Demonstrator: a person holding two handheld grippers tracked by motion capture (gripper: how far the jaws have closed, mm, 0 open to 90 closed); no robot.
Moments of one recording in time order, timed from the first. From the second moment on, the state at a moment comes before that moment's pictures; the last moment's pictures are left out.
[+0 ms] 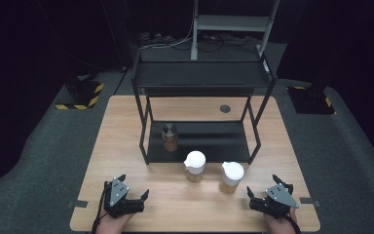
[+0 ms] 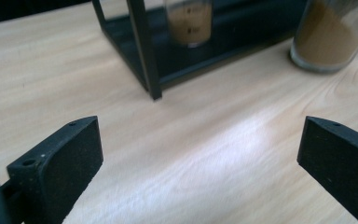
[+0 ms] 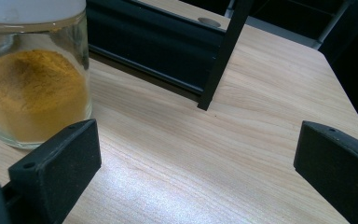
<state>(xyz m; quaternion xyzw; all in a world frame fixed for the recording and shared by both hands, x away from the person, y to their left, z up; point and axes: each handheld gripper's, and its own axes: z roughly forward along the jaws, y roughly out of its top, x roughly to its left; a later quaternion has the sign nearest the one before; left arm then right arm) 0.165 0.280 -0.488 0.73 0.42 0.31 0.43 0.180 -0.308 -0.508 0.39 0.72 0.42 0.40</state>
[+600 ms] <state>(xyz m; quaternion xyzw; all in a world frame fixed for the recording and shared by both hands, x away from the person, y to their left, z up) 0.167 0.260 -0.489 0.78 0.37 0.34 0.37 0.181 -0.306 -0.508 0.39 0.72 0.41 0.40</state>
